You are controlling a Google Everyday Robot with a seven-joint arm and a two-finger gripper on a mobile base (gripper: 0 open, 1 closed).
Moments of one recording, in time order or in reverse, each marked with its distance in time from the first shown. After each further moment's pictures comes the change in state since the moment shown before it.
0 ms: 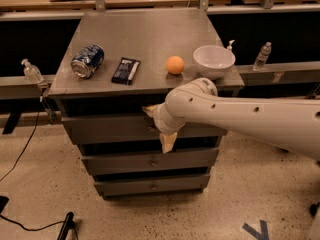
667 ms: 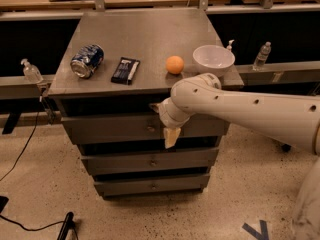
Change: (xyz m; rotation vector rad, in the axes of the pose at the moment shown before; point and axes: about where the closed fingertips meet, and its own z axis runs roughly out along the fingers) arm 0.025 -0.006 0.011 -0.032 -0.010 0.092
